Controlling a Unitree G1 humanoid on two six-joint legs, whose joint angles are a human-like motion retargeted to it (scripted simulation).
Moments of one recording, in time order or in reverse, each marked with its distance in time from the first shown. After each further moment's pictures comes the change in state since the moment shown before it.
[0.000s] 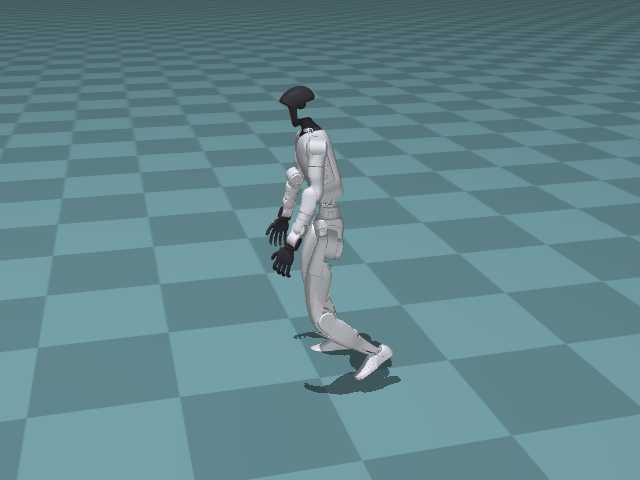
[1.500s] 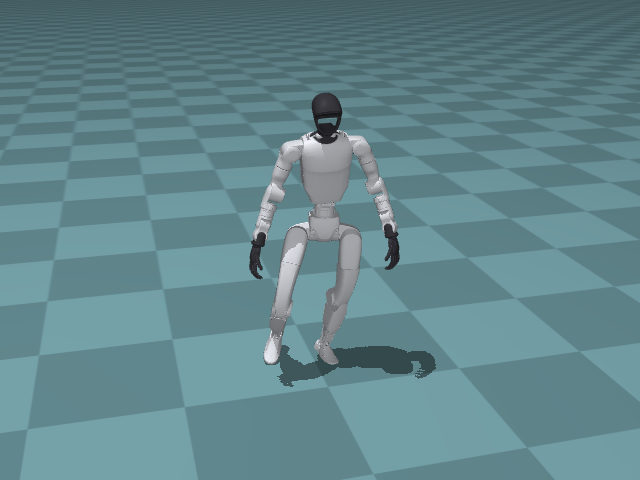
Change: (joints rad) left arm 0.121 0.149 0.082 -0.031 0.008 0.003 0.038; right arm 0.226 -0.060 -0.085 -0.227 -0.076 -0.036 0.060; waist 0.048 0.048 0.015; left_leg 0.220 -0.252 0.045 -0.860 0.082 -0.062; right_leg -0.272 -0.027 -0.120 0.654 0.154 -0.030
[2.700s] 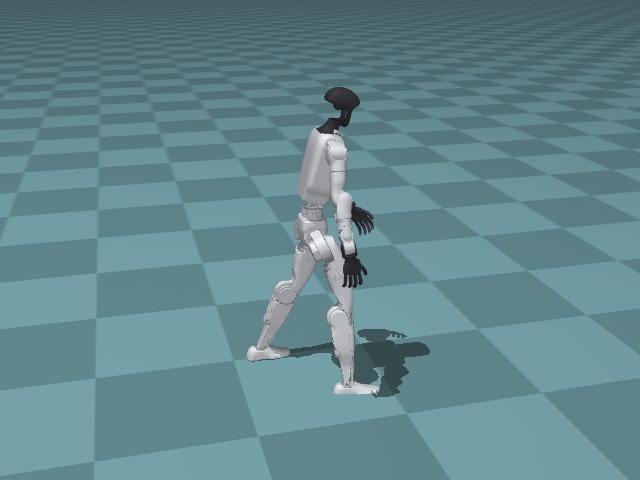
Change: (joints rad) left arm -0.062 -0.055 -0.101 -0.211 -0.216 -0.065 0.036; right arm -0.035 0.049 -0.018 0.181 0.012 0.043 0.102; waist -0.125 -0.061 -0.039; left_leg 0.185 0.085 -0.270 -0.112 -0.021 -0.041; right_leg 0.117 0.008 -0.031 -0.943 0.153 0.108
